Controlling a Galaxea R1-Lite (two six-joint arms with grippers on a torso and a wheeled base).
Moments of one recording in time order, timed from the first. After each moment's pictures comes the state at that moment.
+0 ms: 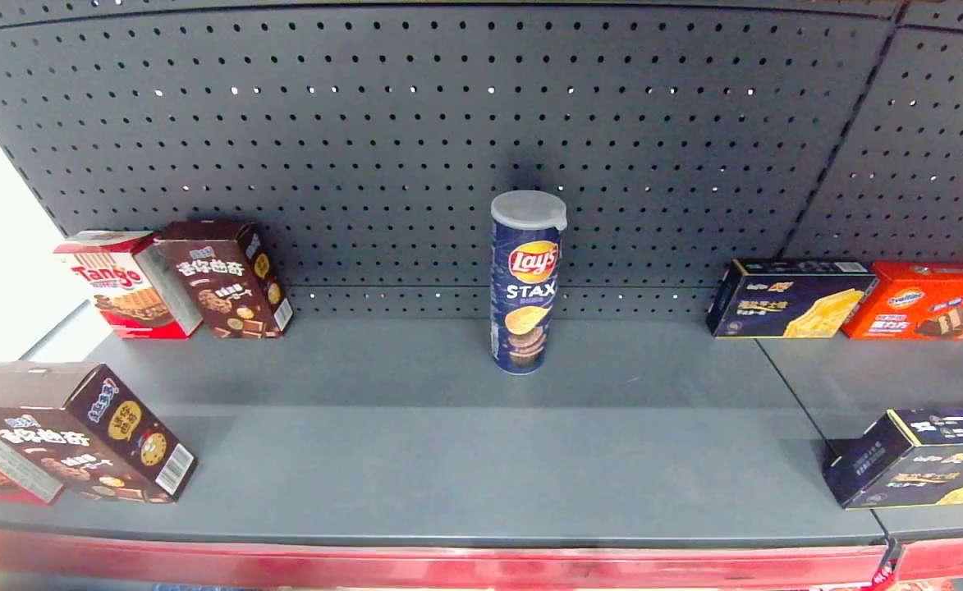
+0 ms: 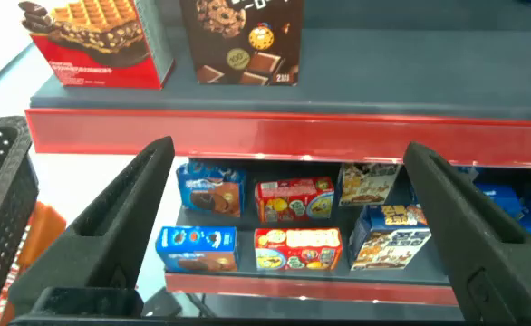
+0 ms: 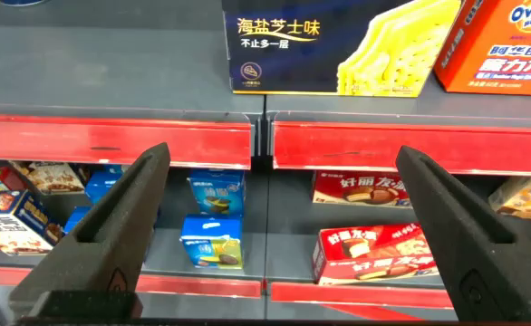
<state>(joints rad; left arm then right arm) 0.00 0.00 0.00 0.00 0.03 -0.01 0.00 0.00 0.00 0.01 0.03 0.00</state>
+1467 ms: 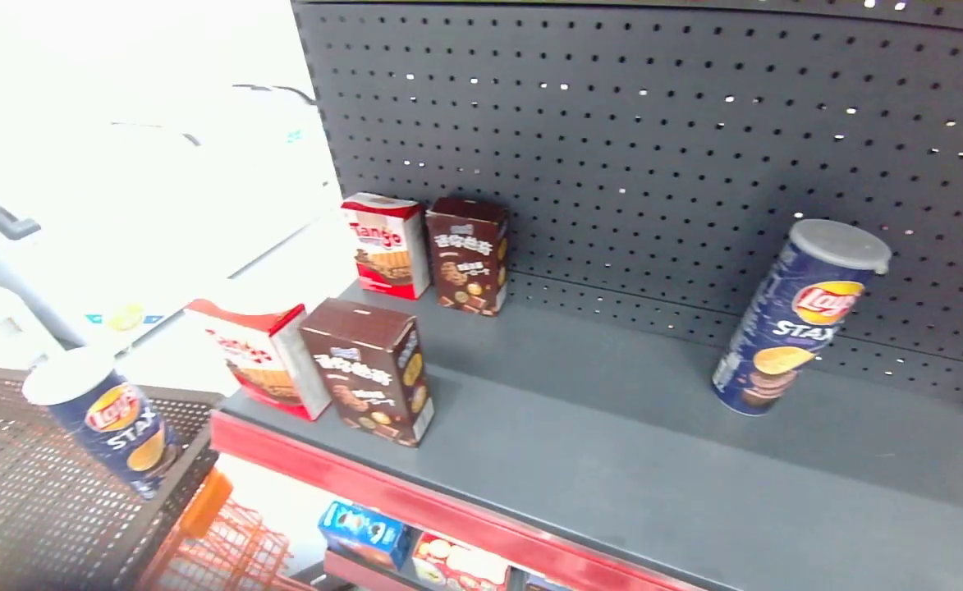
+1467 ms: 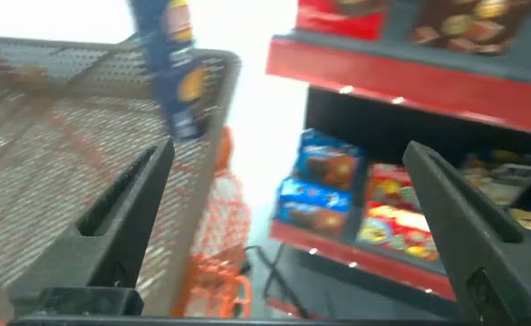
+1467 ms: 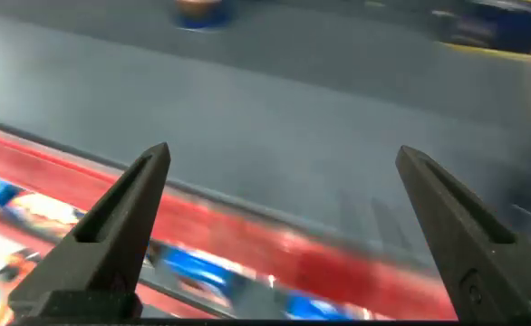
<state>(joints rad) 0.00 0.00 0.00 0.00 0.03 -0.01 0.00 0.00 0.00 0.01 0.03 0.00</state>
